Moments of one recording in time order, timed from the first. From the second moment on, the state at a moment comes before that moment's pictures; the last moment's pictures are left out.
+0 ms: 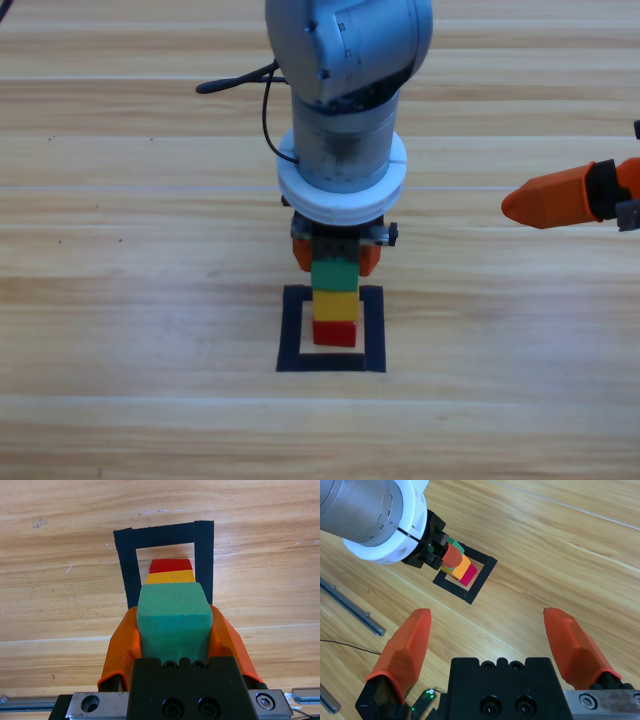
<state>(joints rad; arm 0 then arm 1) -0.93 2.29 -2.13 1.32 0.15 -0.92 0.93 1.36 -0.91 0.29 -0.06 0.44</state>
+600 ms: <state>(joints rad) -0.93 2.29 -2.13 1.32 0.16 -0.93 0.93 1.36 -0.91 0.29 -0.06 0.44</state>
